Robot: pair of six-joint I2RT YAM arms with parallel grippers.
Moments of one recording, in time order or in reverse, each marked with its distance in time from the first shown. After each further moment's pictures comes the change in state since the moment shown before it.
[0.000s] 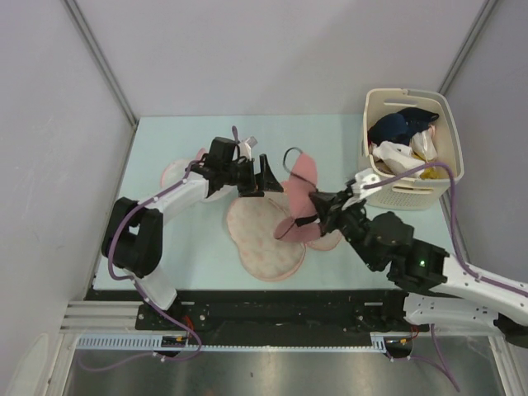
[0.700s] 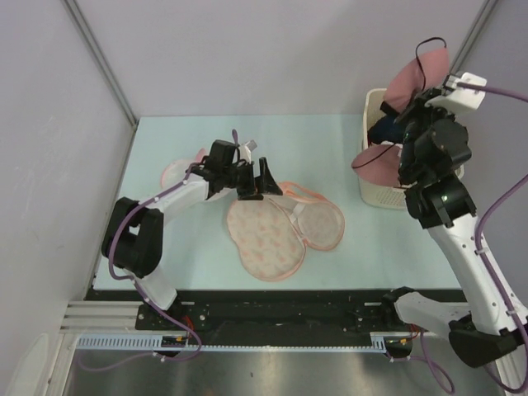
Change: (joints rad) left arm 0.000 0.000 -0.021 -0.001 0.000 0.000; right arm -0.762 0.234 0.467 0.066 0.049 -0.121
